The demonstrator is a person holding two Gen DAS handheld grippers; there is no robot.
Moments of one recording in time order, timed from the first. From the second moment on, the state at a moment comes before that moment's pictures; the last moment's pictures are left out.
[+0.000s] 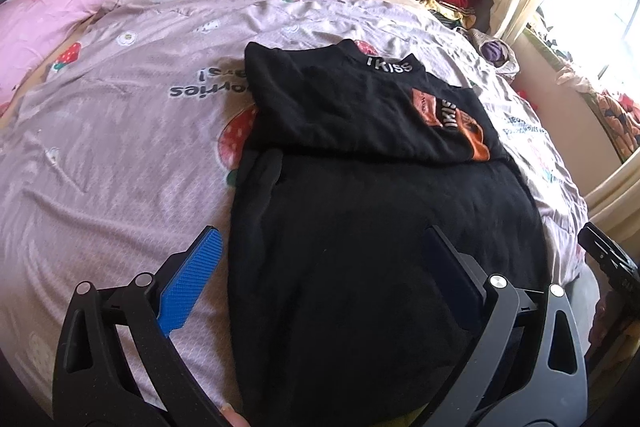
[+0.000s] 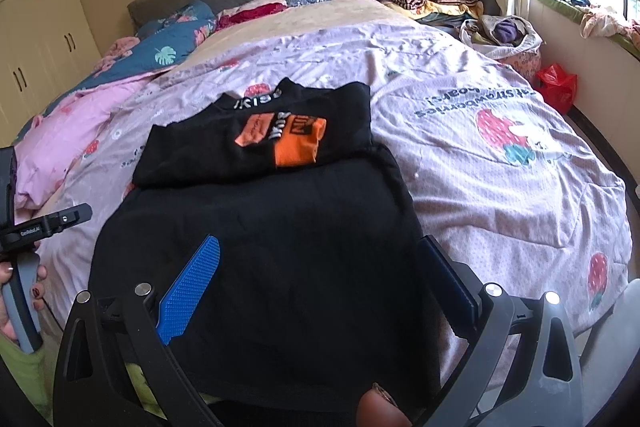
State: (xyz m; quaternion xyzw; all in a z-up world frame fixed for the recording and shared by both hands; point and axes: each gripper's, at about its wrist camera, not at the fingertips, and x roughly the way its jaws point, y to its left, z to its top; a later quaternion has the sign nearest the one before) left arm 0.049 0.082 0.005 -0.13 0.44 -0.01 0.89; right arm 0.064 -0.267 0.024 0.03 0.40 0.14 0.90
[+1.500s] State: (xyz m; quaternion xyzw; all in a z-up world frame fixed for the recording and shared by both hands) left arm -0.032 0.091 -0.071 -0.16 0.56 -0.08 0.81; right arm 0.023 -0.319 -0.045 0.02 0.49 0.15 0.86
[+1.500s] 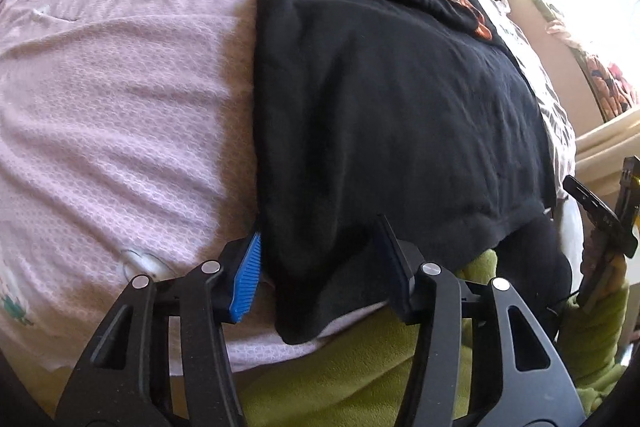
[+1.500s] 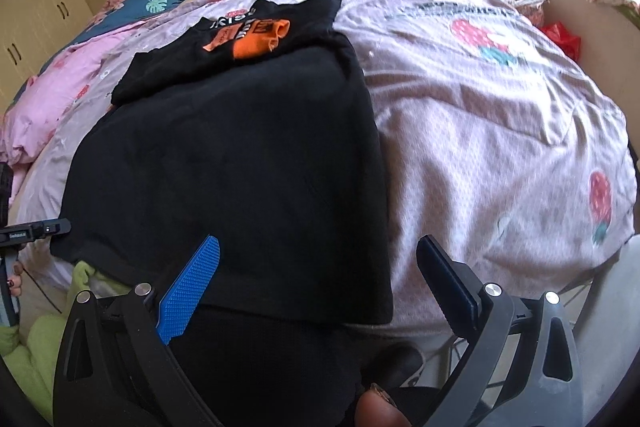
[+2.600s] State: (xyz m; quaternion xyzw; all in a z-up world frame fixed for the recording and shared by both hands) left arm -0.036 0.119 -0.002 -0.18 0.46 -0.10 0.86; right arm 0.023 -0.344 0.024 0.06 0.42 0.20 0.88
